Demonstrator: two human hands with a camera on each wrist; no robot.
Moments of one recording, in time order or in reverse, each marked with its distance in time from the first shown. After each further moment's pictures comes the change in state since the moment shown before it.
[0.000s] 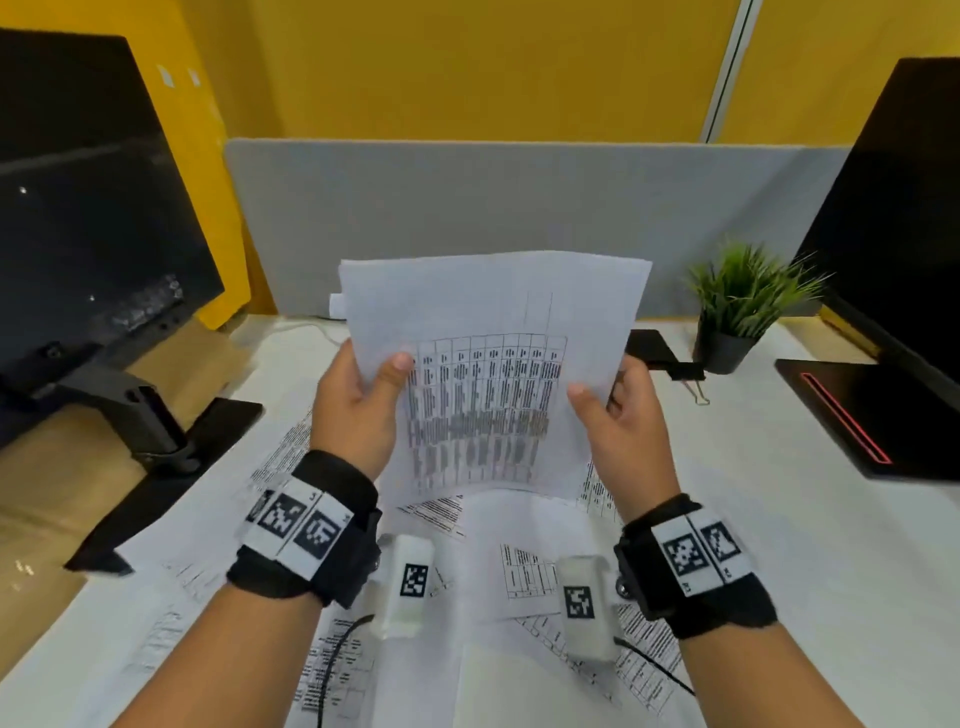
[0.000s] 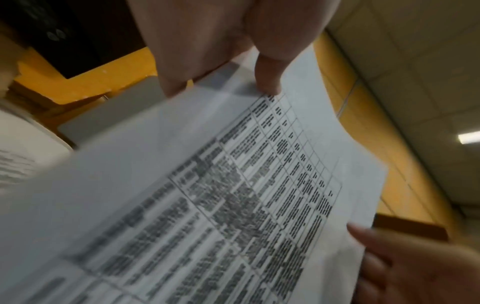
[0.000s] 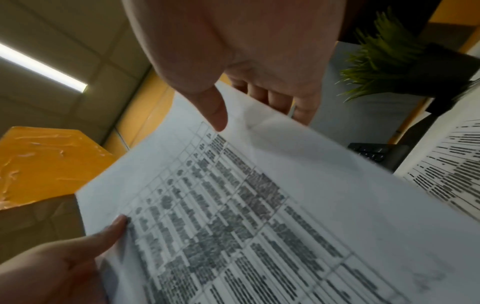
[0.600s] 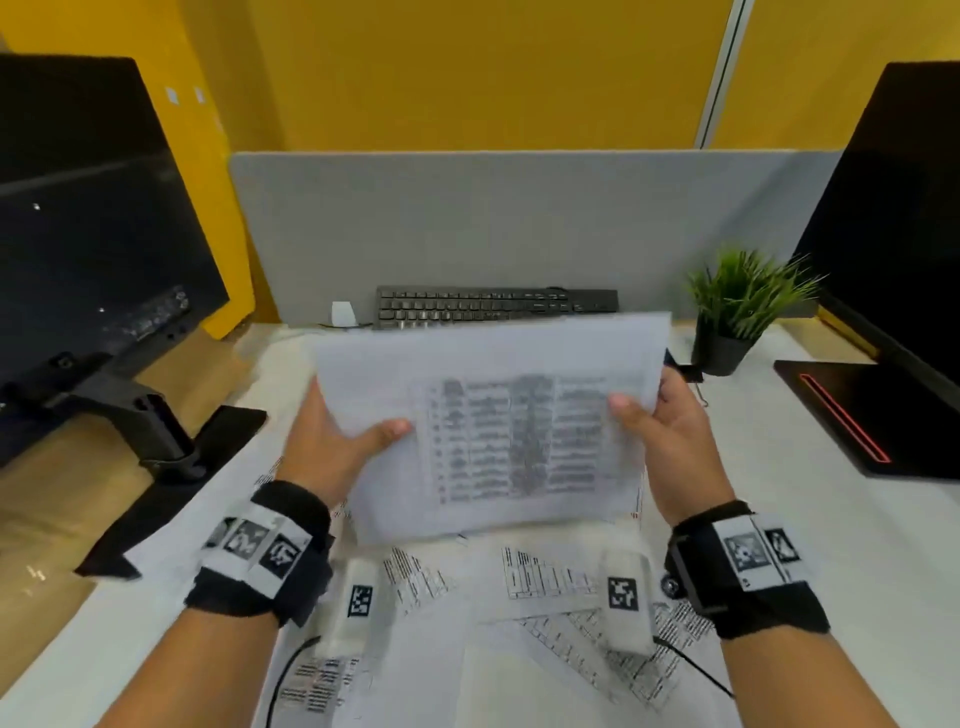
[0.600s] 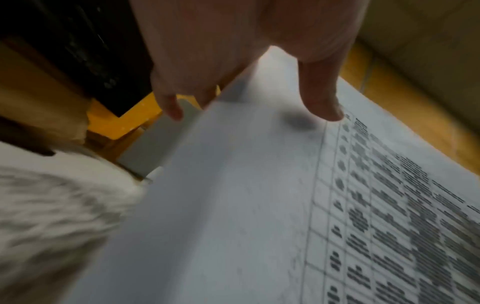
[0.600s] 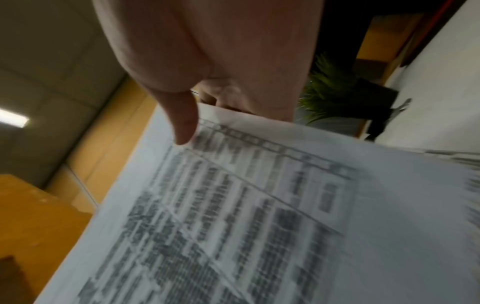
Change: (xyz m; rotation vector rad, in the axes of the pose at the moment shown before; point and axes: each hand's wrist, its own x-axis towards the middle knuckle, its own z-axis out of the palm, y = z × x) left_hand -0.003 -0.027 -0.038 0.077 -0.145 -0.175; right_hand 0.001 0.003 -0.038 0.273 -0.089 0.040
